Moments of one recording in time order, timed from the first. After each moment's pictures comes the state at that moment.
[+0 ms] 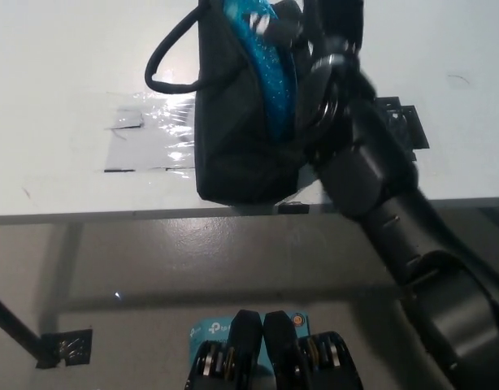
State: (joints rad) left_arm 0.20 0.48 -0.13 -0.41 0.43 0.46 -0.61; right_arm -1.17 0.02 0.24 0.67 -0.70 0.45 -0.28
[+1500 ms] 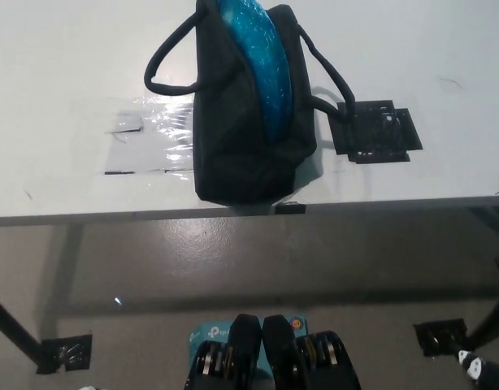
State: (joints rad) left_arm 0.20 0.48 -0.10 -0.41 0.43 0.46 -0.61; right_arm 0.25 -0.25 0.04 -0.46 -0.57 0.16 -0.01
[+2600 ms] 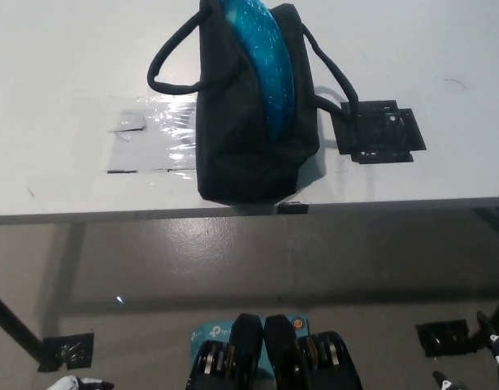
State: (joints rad) left_arm 0.21 0.48 -0.03 -0.41 0.39 0.45 -0.58; right_arm 0.21 -0.17 -0.06 0.10 -0.26 -0.28 -0.07
